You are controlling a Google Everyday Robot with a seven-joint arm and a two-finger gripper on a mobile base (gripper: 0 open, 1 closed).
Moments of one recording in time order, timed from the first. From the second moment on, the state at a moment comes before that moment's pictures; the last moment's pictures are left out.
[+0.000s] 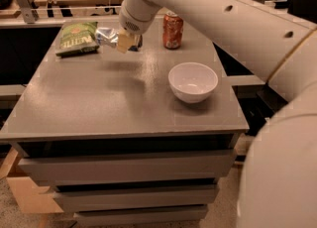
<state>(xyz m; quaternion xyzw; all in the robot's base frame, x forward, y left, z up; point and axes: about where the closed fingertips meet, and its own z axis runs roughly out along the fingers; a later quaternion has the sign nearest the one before) 0.712 0.087 0.917 -0.60 0.73 -0.02 0.34</state>
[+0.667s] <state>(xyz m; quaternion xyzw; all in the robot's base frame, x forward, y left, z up) 0.778 0.081 0.892 -0.54 0.78 -0.02 0.32</state>
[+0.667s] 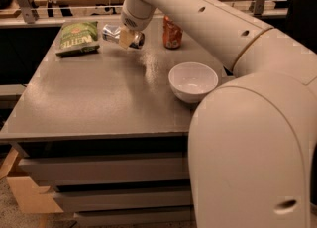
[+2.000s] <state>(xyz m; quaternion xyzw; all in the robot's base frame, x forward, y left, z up) 0.811 0.108 0.856 -0.53 0.80 0.02 0.29</state>
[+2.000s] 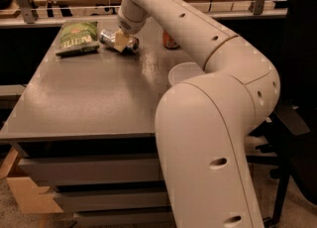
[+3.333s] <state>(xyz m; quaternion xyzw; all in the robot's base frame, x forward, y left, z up) 0.806 0.111 0.861 -0.52 0.79 0.07 0.32</state>
